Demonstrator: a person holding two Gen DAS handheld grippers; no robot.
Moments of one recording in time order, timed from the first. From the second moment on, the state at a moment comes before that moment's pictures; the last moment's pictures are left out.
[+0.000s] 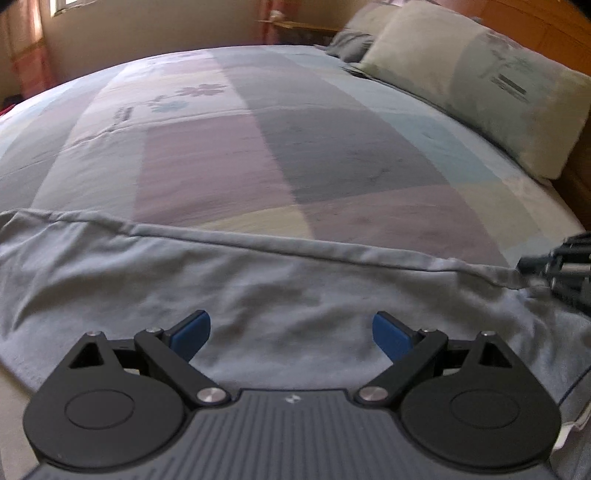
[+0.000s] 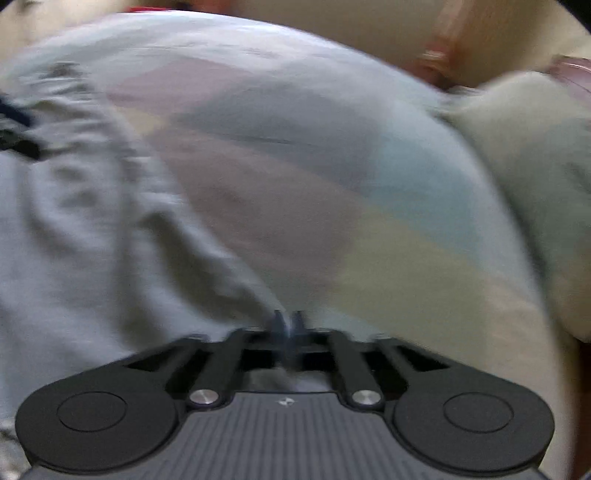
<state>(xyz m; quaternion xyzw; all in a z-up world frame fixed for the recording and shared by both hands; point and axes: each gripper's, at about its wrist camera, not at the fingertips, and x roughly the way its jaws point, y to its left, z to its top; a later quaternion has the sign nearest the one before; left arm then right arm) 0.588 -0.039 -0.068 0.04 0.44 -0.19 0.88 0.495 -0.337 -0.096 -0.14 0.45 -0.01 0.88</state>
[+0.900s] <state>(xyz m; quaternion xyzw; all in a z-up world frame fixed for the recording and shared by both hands) 0.624 -0.056 -0.095 0.04 0.47 -0.19 0.86 0.504 -0.347 -0.080 0.00 0.42 0.10 0.90</state>
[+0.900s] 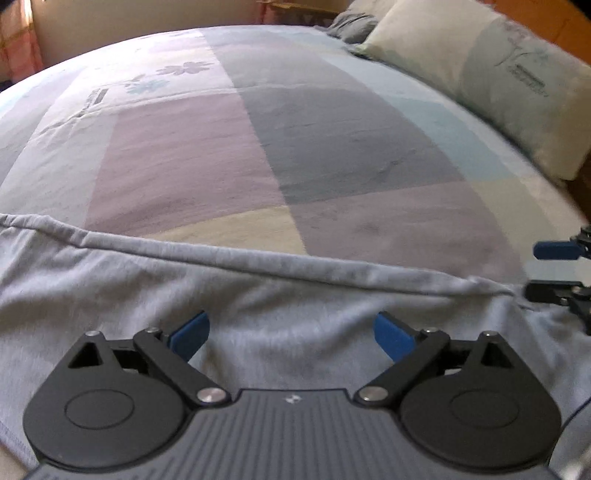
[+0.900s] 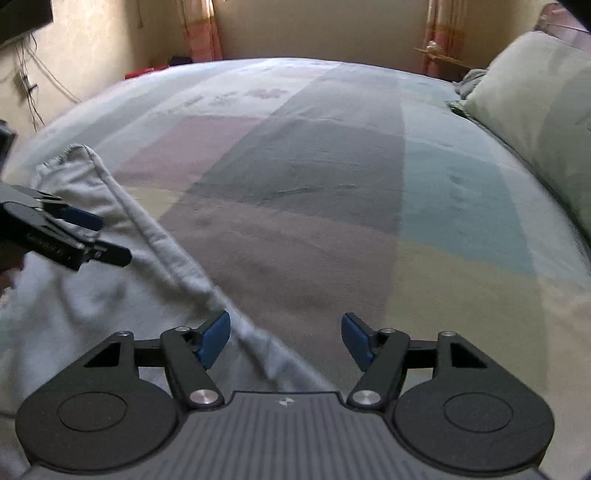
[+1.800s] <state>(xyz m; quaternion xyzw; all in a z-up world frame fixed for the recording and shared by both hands) 0.534 -0.080 -0.085 0.10 0.44 -0.23 0.86 0.382 -0.368 -0.111 0.00 0.51 0.00 0.86</state>
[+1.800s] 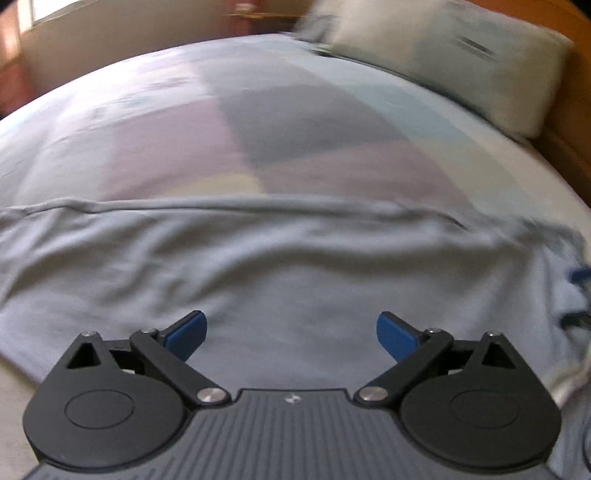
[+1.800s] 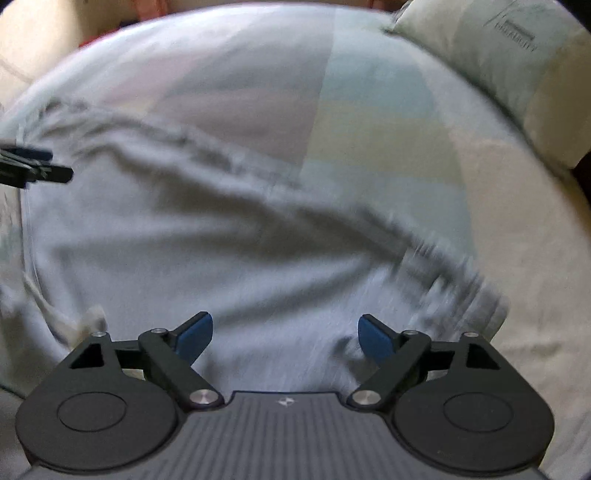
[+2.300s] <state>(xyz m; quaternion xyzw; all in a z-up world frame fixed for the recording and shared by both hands) 0.529 -0.075 -0.055 0.09 0.47 -0.21 0.85 0.351 -0.324 -0.077 0.03 0.48 0.10 0.87</state>
